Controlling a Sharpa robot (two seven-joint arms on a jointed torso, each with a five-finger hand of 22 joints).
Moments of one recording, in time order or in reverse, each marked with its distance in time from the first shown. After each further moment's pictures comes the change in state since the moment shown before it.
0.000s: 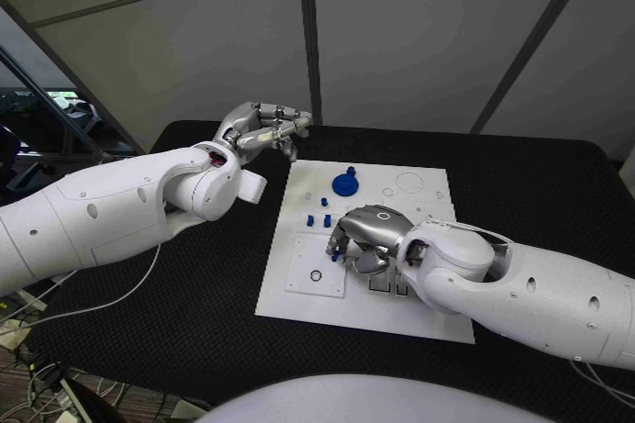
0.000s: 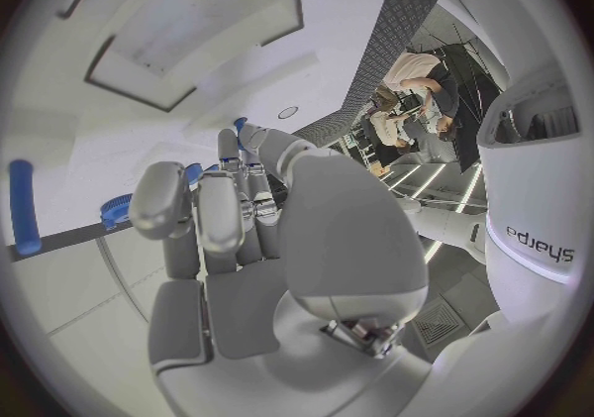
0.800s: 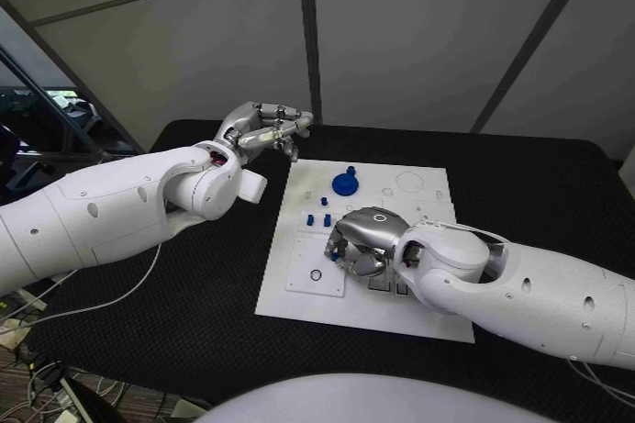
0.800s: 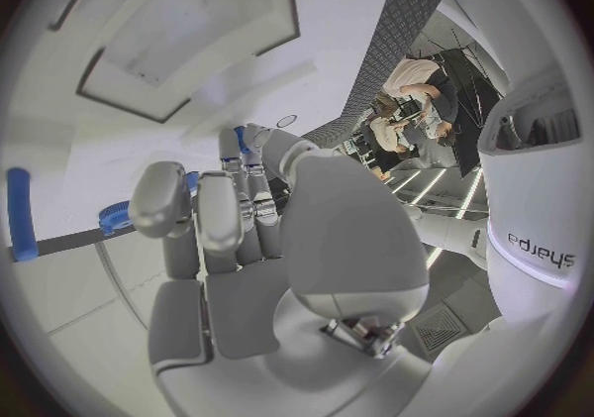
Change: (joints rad) left arm 0.000 0.002 0.000 -0.001 0.000 0.009 -0.009; left_hand 0.000 0.000 0.000 0.000 0.000 -0.007 0.000 0.000 0.000 -0.002 -0.003 0.004 0.001 0.000 0.000 -0.004 -0.002 0.000 0.000 0.000 -0.008 -0.003; right arm 0.003 0.010 -0.010 -0.004 -0.015 0.028 -0.015; right_hand -0.052 -0.028 -0.034 0.022 0.018 -0.050 0.024 -0.017 -0.005 -0.055 0.018 -0.032 -0.013 0.002 0.014 0.004 -0.016 0.000 -0.015 0.015 -0.001 -0.008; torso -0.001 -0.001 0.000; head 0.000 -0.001
